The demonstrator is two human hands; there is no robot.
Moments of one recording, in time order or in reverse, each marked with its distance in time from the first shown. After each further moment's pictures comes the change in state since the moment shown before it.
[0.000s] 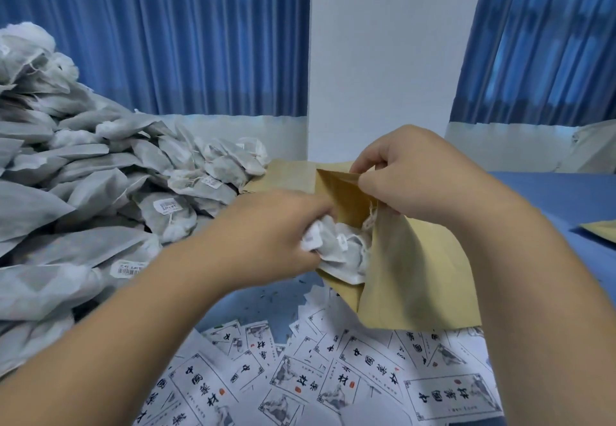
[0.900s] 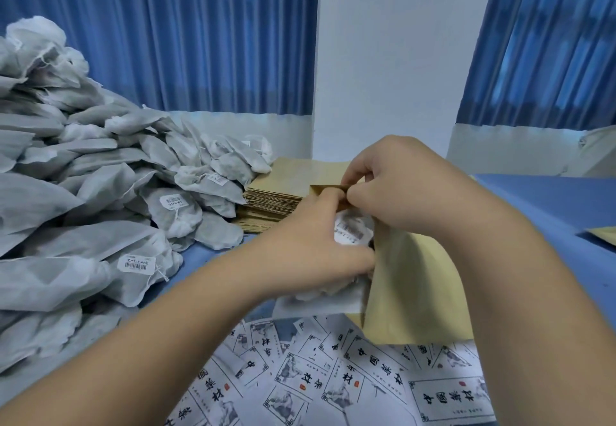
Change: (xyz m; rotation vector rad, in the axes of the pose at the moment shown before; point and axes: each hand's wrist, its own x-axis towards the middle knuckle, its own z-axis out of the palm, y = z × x) left_hand 0.009 0.026 0.019 -0.670 -0.115 -0.318; right_hand -0.001 -0.011 0.013 -0.077 -0.071 -0.070
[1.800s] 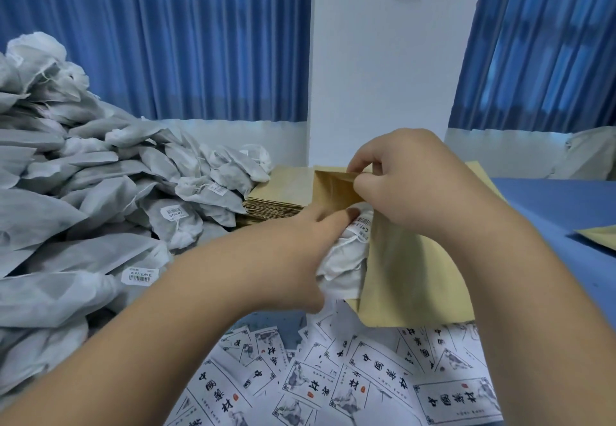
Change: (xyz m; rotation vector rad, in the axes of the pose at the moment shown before) left_hand -0.017 0.001 -0.026 0.777 -0.176 0.189; right_hand -0.004 -0.005 -0.008 -0.089 0.222 -0.042
